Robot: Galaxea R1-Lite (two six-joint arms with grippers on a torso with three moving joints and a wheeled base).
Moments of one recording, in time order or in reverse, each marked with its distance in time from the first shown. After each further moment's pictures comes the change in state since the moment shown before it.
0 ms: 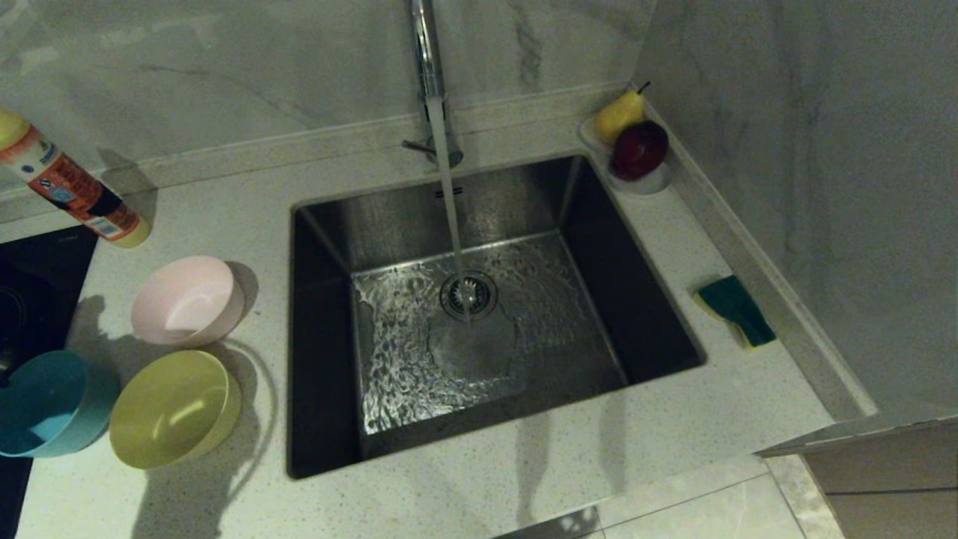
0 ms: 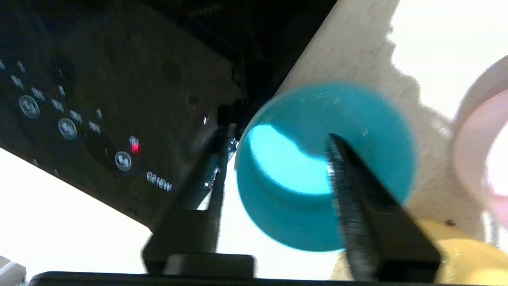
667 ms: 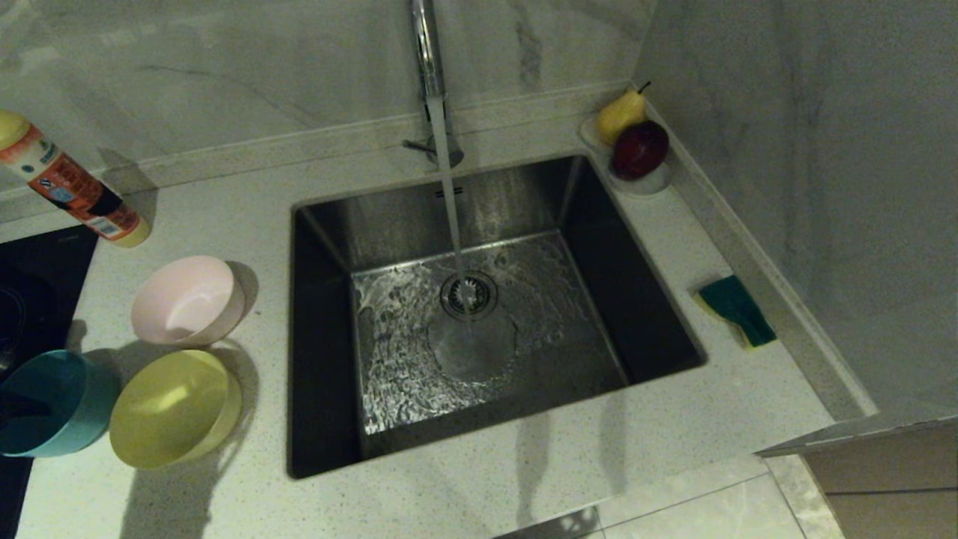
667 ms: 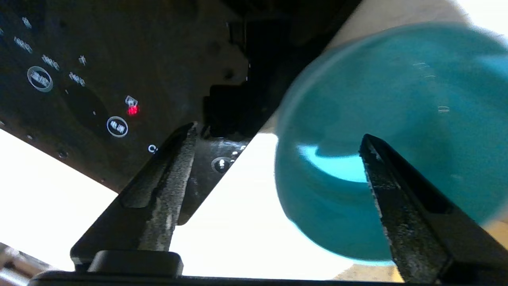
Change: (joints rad) left arm 0.009 0.082 0.078 -0.015 -0.001 0.005; right arm 0.000 0.000 0.000 0.001 0.000 -0.001
